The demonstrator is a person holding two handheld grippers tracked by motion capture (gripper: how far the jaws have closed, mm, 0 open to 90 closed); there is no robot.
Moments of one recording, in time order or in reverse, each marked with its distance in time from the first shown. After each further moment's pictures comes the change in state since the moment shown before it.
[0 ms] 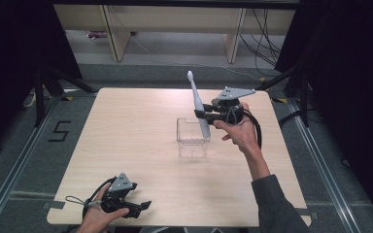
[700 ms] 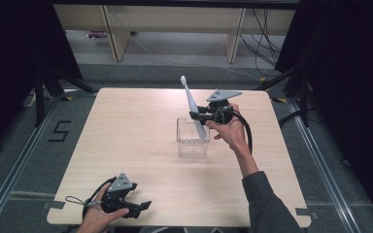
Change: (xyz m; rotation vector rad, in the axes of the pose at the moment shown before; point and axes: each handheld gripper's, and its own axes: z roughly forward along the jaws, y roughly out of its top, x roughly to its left) left arm 0.000 0.000 0.000 -0.001 -0.004 -0.001; right arm -0.010 -0.015 0.037 0.067 -0.036 0.007
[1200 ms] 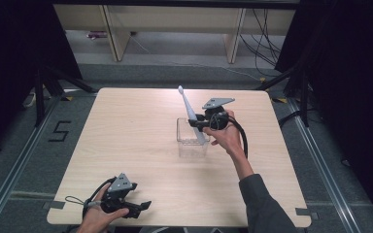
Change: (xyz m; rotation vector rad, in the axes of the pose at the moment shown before) left arm 0.000 0.000 0.000 0.000 0.001 -0.001; right arm 0.000 -0.022 0.022 0.075 -0.004 0.003
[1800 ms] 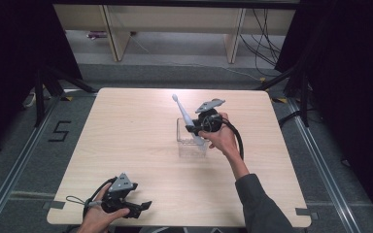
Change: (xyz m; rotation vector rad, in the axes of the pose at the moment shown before) left arm 0.000 0.001 0.000 0.010 0.000 0.015; right arm 0.007 -0.003 0.016 0.122 0.011 -0.004
